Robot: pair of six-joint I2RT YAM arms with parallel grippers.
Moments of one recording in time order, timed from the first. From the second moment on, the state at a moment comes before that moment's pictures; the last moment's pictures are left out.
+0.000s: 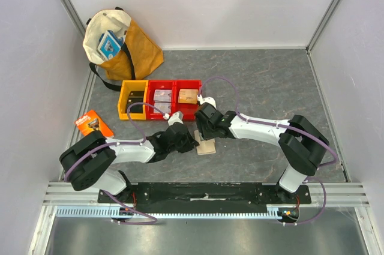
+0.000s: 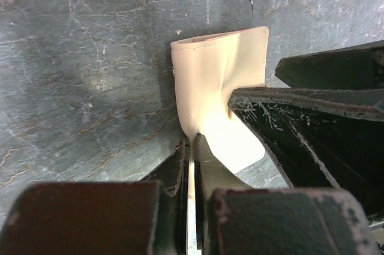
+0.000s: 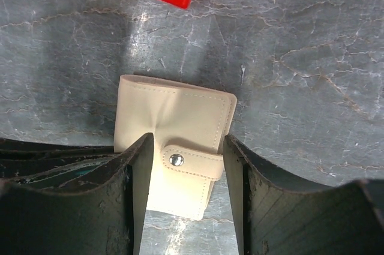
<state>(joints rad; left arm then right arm) -0.90 1.45 0.48 0.24 -0.12 -1.08 0.91 1.68 1.03 -0.38 0.25 0.53</state>
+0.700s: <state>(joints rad) -0.93 1.43 0.49 0.22 -0.17 -1.09 0.94 1.69 1.02 -0.40 0.27 0.54</state>
